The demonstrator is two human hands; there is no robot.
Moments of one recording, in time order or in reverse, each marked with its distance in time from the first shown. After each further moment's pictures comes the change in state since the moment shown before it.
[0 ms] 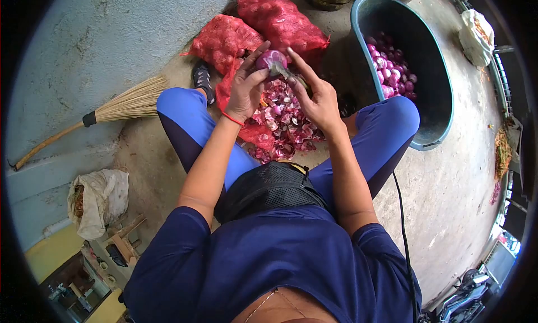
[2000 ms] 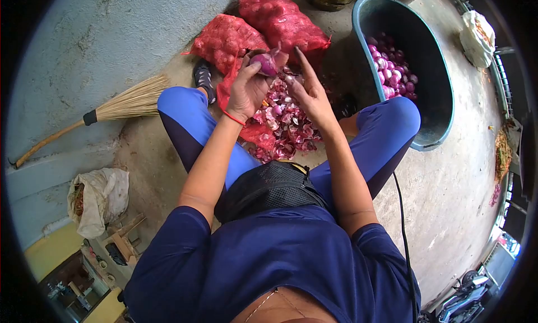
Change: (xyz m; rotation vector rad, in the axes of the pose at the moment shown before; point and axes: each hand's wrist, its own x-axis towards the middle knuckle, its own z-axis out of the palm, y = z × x) left_hand 0.002 0.001 0.006 -0.258 0.071 -0.073; right_hand -0.003 0.009 0.019 0.621 -0.081 0.225
